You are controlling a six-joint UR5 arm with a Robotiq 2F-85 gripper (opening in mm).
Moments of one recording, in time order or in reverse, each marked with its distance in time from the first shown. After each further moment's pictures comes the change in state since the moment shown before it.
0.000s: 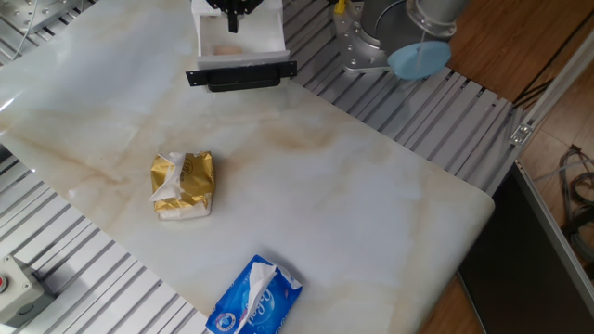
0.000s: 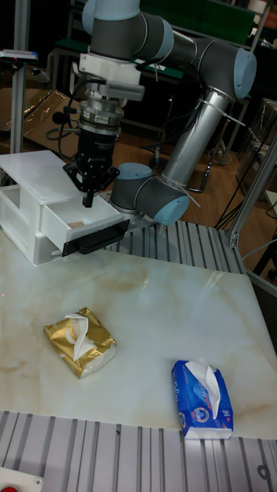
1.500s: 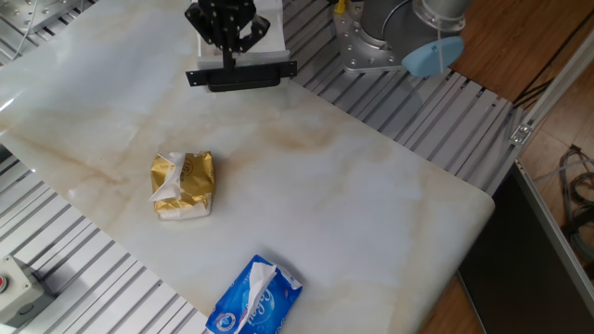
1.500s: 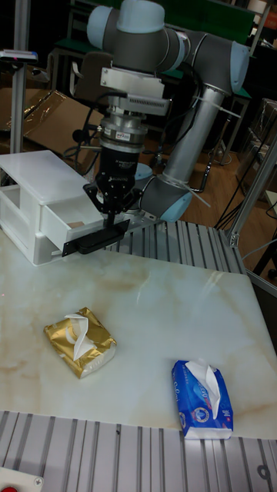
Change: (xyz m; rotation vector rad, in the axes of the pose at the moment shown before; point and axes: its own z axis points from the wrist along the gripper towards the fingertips) arm -0.083 0.011 0.023 -0.003 -0.089 0.066
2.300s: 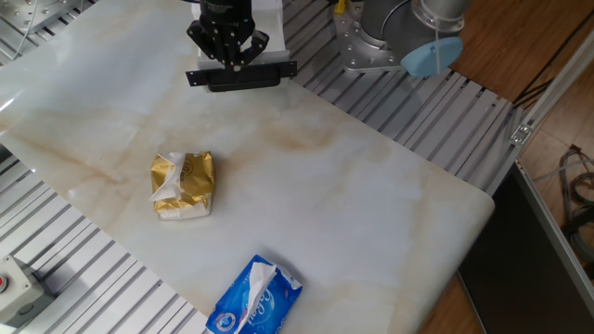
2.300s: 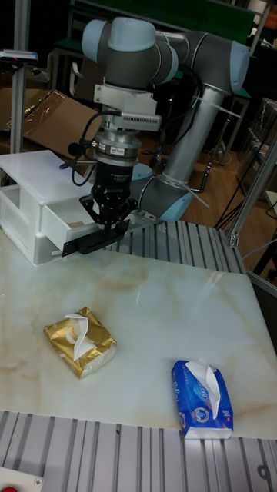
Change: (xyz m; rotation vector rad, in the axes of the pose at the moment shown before) arm 0.014 0.001 0.021 -0.022 0.033 -0.034
